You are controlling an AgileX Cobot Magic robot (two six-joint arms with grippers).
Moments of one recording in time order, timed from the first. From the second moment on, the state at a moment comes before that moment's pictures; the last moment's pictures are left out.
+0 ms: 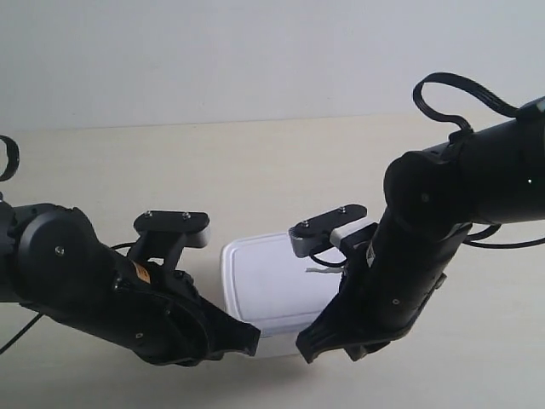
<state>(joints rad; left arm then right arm) -0.63 1.65 -0.73 -0.58 0.31 0.11 0.65 1.75 -0.88 0.16 0.69 0.00</state>
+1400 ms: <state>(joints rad) -0.63 1.86 -0.81 -1.16 0.24 0.54 0.65 1.72 -0.88 0.03 0.66 0.16</state>
